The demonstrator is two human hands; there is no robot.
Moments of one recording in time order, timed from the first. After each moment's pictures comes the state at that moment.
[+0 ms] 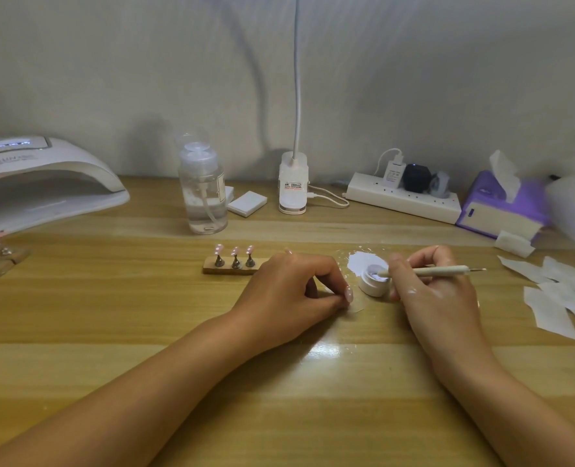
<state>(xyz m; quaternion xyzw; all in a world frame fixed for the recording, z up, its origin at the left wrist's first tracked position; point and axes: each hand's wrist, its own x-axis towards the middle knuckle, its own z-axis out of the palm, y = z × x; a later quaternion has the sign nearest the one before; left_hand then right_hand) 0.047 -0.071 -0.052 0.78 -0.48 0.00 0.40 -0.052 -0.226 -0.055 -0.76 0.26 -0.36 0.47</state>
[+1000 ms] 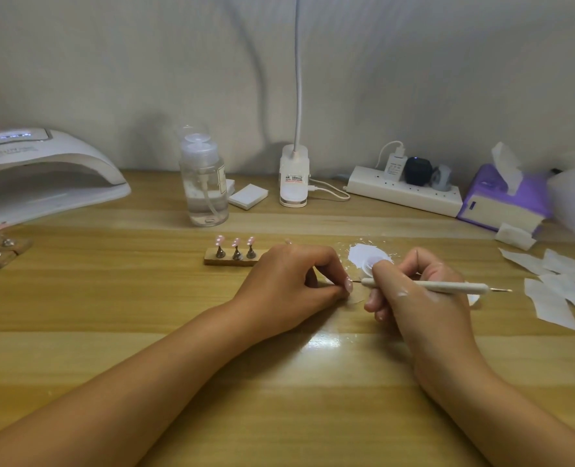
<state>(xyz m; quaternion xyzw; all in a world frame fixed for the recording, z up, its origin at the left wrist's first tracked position) 0.051 -0.072 -0.054 0.77 -0.49 0.02 0.40 -0.063 -0.196 -0.046 -0.68 0.23 -0.29 0.63</state>
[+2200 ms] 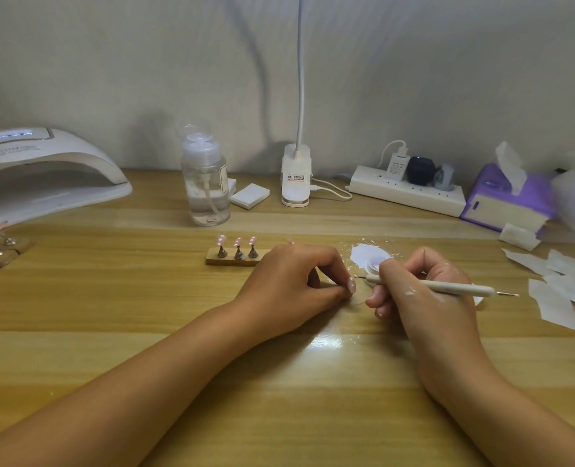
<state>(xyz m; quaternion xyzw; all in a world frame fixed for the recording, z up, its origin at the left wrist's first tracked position) 0.049 -0.072 -0.053 0.77 -0.50 0.04 0.39 -0.065 -0.195 -0.043 -0.68 0.22 -0.29 0.63</state>
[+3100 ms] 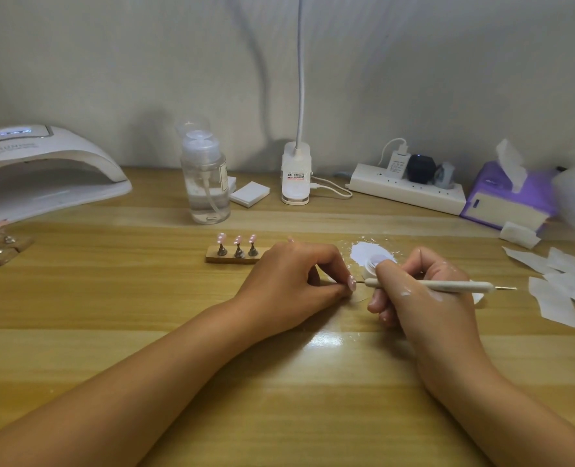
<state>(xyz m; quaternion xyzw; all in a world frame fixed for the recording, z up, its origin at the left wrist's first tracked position) 0.050 -0.072 -0.054 0.78 -0.49 0.02 0.39 -0.063 -0.196 -0.046 -0.69 0.23 -0.30 0.62</state>
